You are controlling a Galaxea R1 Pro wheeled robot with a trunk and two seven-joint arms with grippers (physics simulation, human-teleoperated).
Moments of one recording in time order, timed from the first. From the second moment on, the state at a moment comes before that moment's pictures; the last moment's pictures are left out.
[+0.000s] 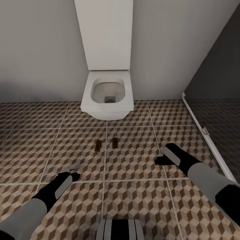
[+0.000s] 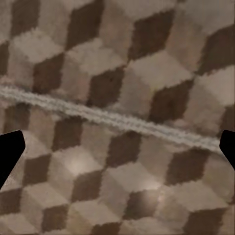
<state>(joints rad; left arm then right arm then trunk) -0.73 0.19 -0.42 -0.65 0.69 0.45 0.46 -1.08 -0.21 0.75 -0.54 -0.94 0.90 -0.37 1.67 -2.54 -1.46</state>
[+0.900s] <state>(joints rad) -0.69 0.18 -0.42 -0.64 0.66 0.42 0.45 -0.96 -0.20 0.75 -0.67 -0.94 0.86 -0.37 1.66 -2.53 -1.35</state>
